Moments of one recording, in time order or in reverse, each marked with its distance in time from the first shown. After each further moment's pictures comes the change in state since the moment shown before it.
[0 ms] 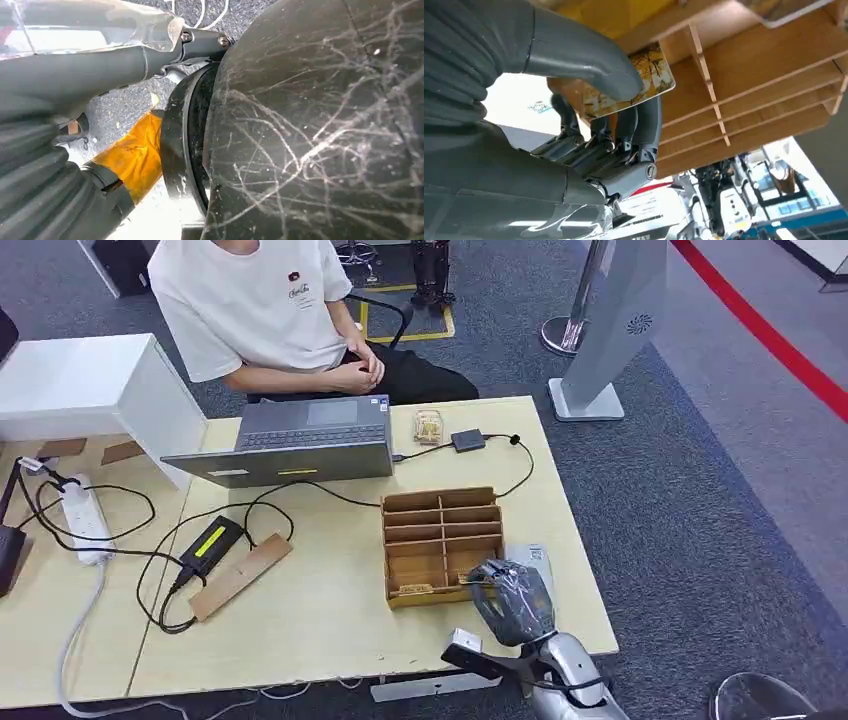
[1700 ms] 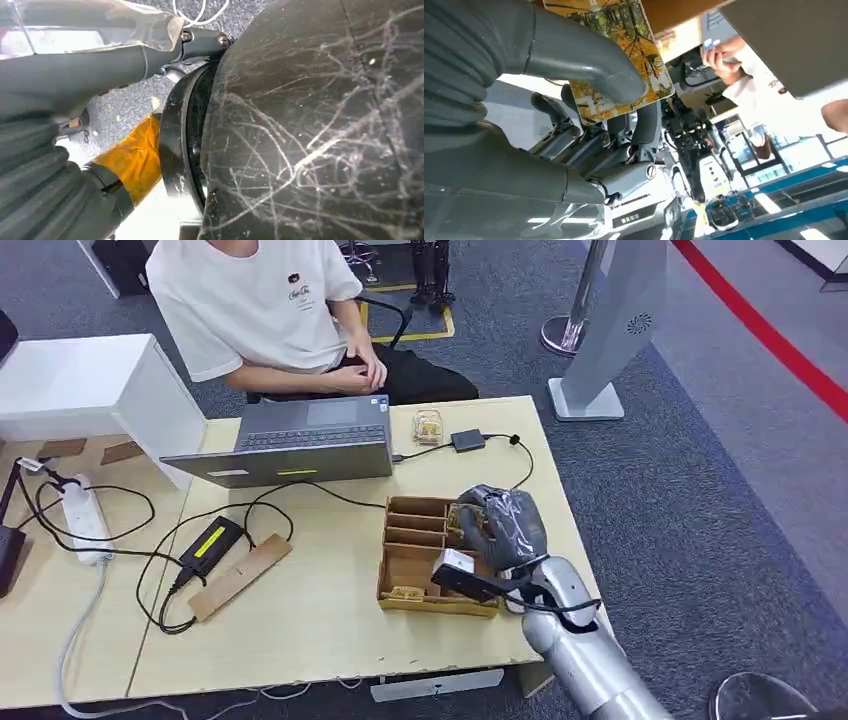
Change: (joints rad) left arm 0.000 -0.005 0.055 0.000 -0.031 -0.030 0.015; right arm -0.235 0.022 0.002 -0.052 -0.062 0.129 0.019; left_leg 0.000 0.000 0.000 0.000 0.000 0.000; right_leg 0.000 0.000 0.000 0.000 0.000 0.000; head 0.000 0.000
